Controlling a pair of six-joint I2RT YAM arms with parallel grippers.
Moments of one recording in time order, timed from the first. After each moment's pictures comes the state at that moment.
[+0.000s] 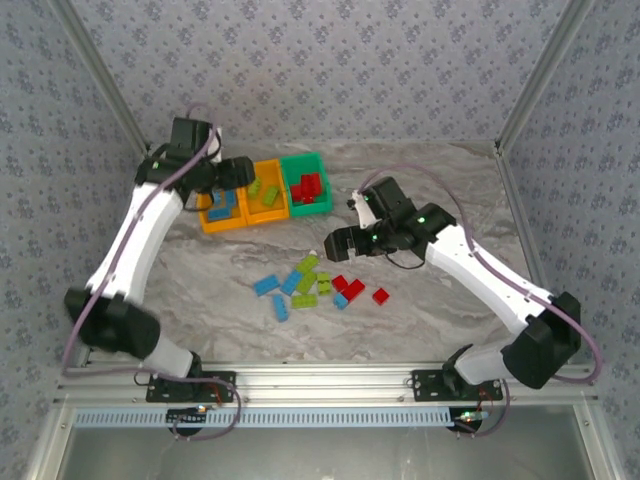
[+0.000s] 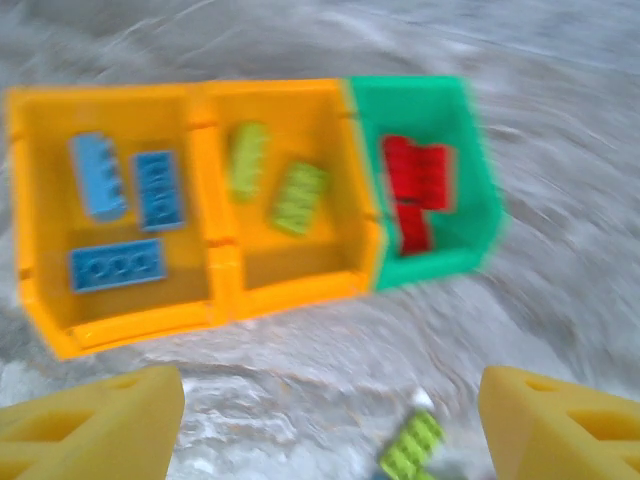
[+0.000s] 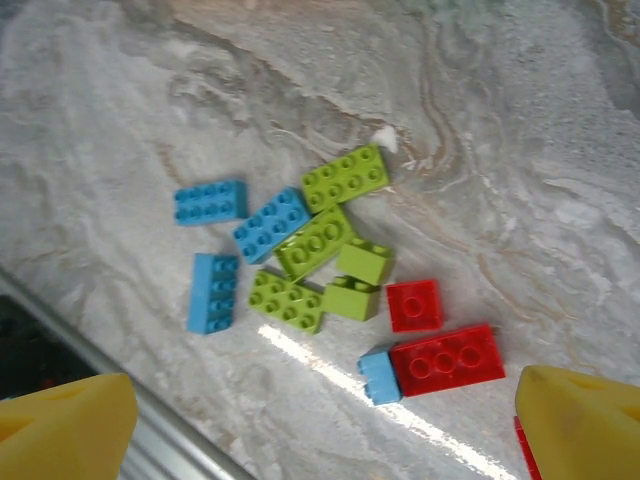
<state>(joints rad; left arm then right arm) -0.29 1.43 1.57 -0.90 0.13 -0.29 0.66 1.40 1.27 -0.85 -0.20 0.38</state>
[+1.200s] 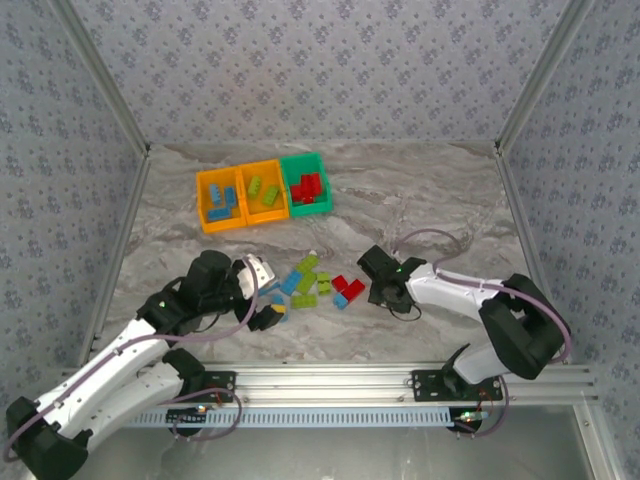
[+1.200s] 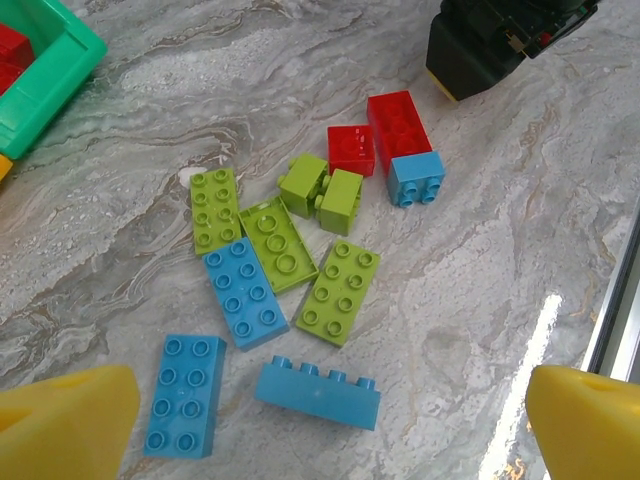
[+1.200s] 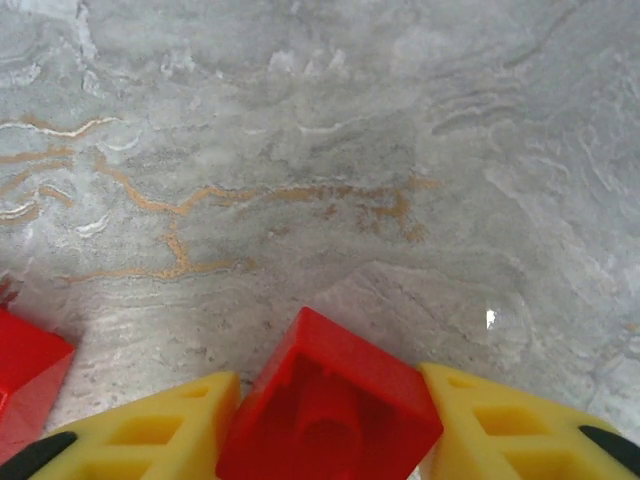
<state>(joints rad) -0.68 0.71 0.59 -0.56 0.27 0.25 0.72 1.43 0.69 -0.60 0.20 1.01</state>
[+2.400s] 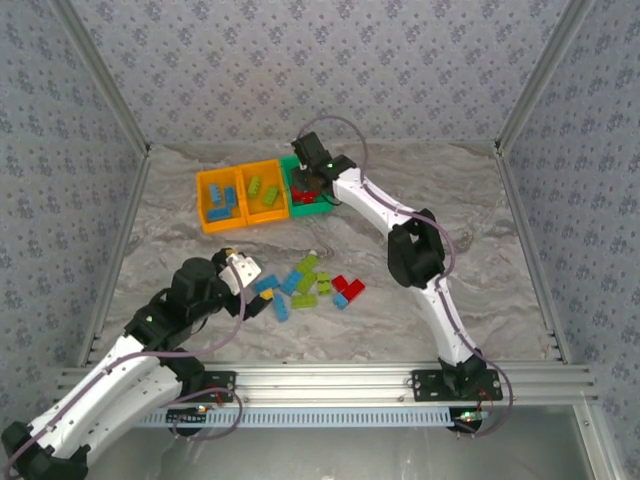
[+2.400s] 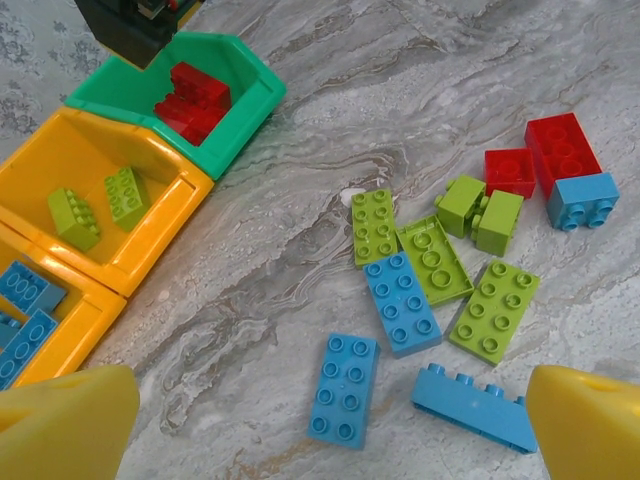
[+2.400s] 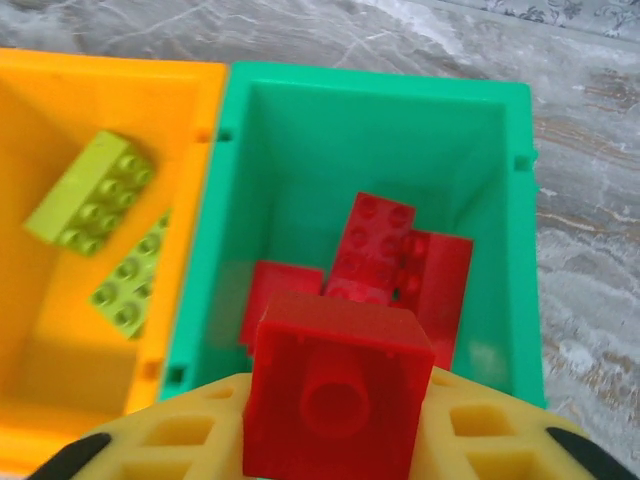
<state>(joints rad) -0.65 0.58 0.54 -0.49 0.02 0.31 0.63 2.41 2.28 -0.68 0.16 0.22</state>
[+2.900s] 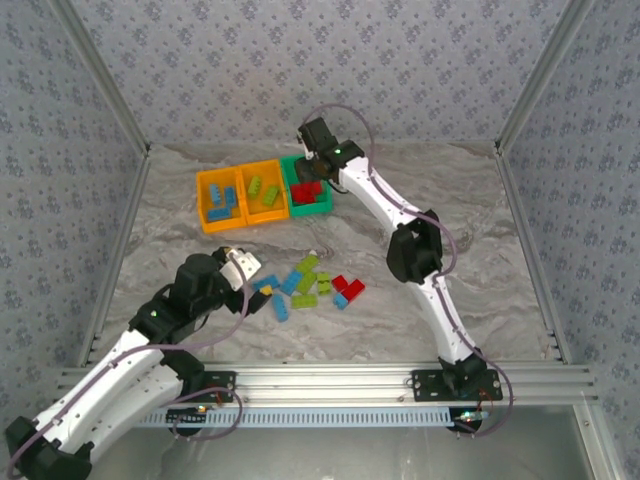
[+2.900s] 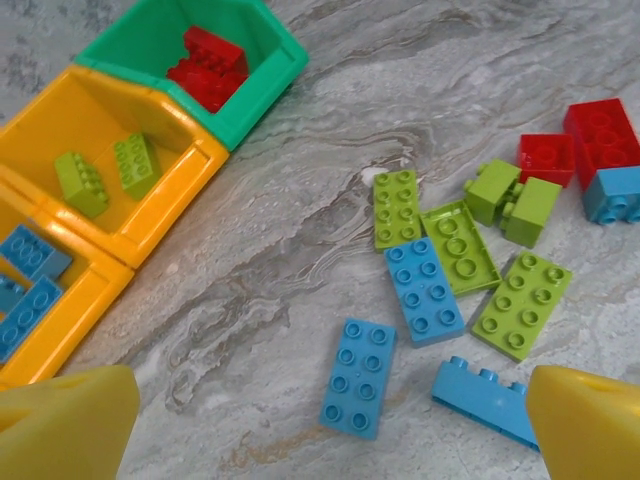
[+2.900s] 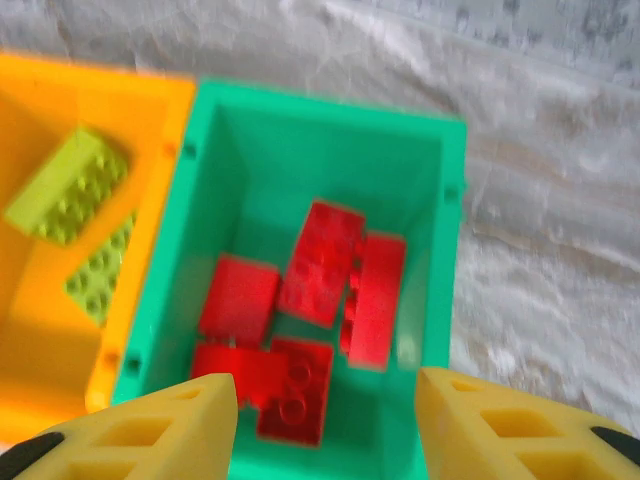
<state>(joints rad) -0.60 0.64 0.54 -0.48 0.01 0.27 0.59 2.37 2.35 -0.86 0.13 0.14</state>
